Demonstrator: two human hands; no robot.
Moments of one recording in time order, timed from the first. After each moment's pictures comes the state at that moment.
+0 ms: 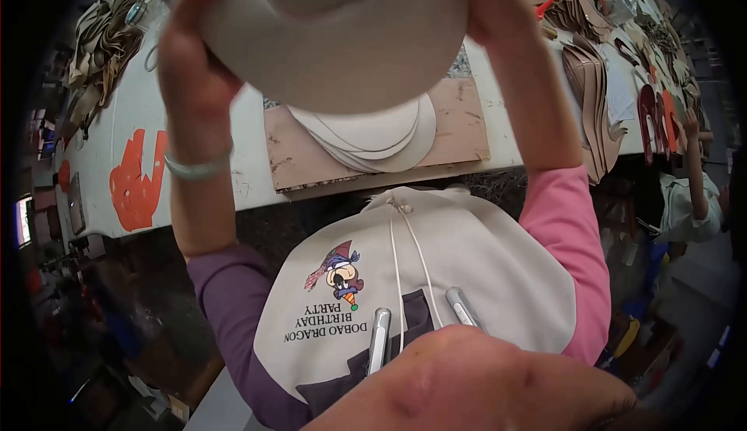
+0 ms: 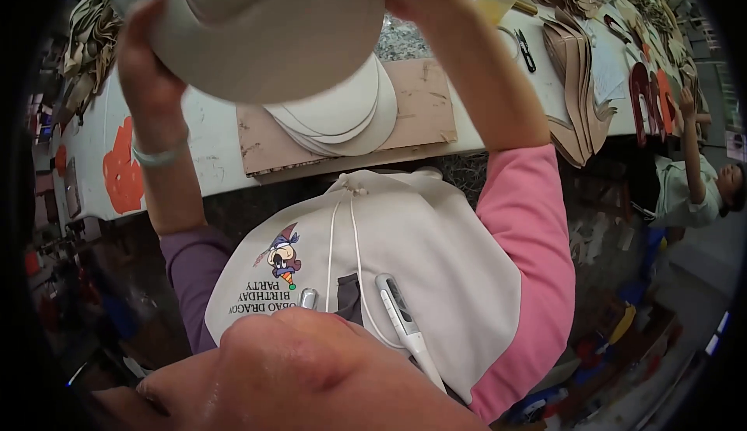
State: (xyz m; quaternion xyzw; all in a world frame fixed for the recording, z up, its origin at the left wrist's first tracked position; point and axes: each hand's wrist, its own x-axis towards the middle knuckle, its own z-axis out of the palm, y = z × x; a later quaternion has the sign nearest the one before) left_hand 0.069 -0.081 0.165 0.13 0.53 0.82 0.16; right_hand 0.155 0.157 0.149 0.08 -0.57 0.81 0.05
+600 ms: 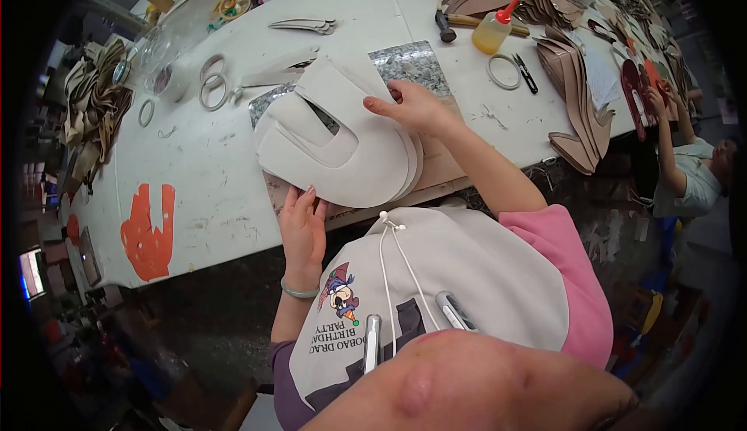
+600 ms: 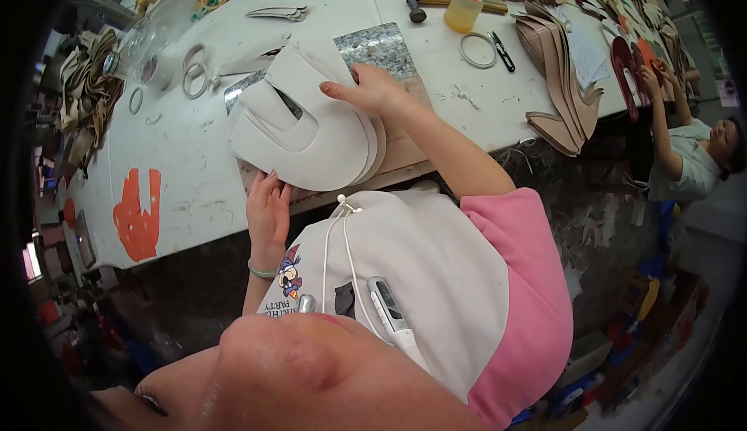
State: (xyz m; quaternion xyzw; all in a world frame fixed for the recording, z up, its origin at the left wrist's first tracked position) left_hand 0.196 -0.109 -0.001 -0.11 0.46 0.84 0.25; right_hand 0.162 0.170 0.010 -0.19 -0.84 0.49 -0.14
